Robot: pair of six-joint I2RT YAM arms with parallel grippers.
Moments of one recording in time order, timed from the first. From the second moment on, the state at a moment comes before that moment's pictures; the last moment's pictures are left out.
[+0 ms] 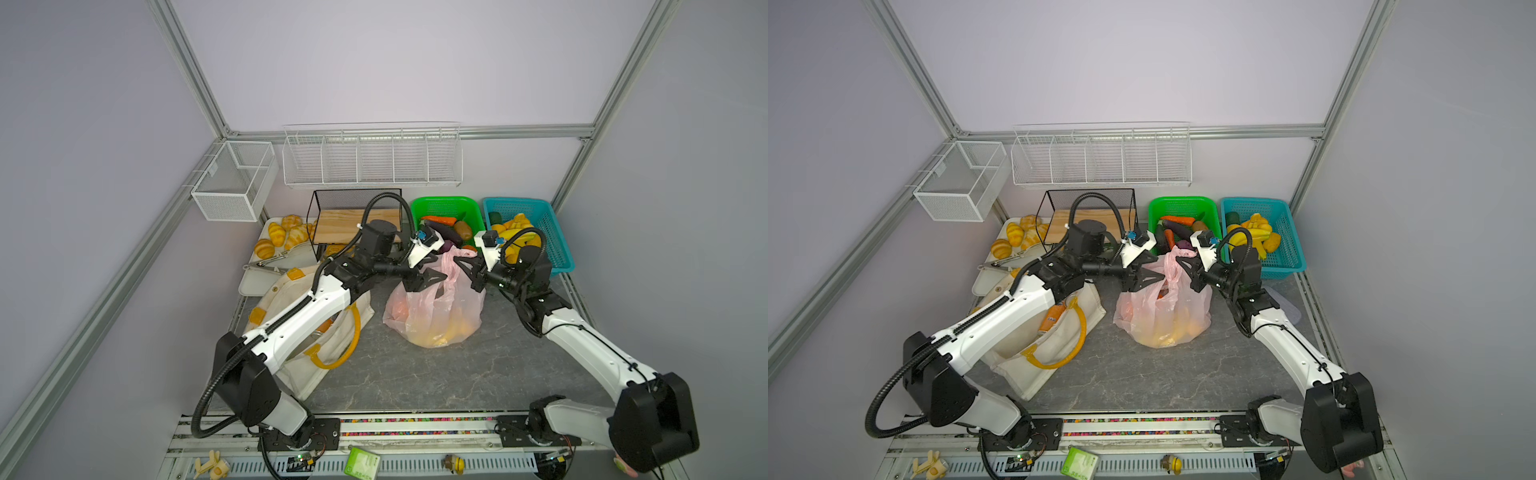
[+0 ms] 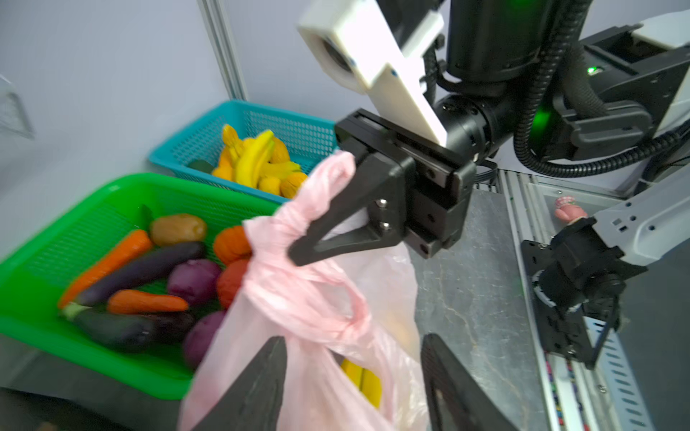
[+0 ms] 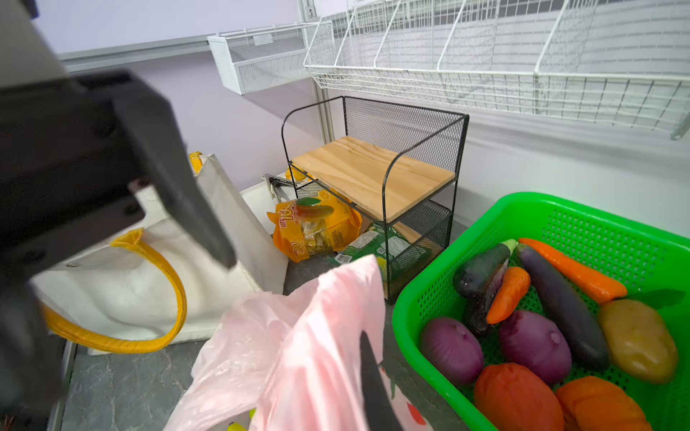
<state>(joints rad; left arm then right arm) -0.70 1.51 1.40 -0.31 0.61 0.27 0.30 1.22 0.82 0.24 -0.66 0.00</state>
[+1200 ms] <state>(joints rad) -0.88 1.67 1.30 -0.09 -0.03 0.47 0.29 1.21 0.86 0.12 -0.64 0.05</state>
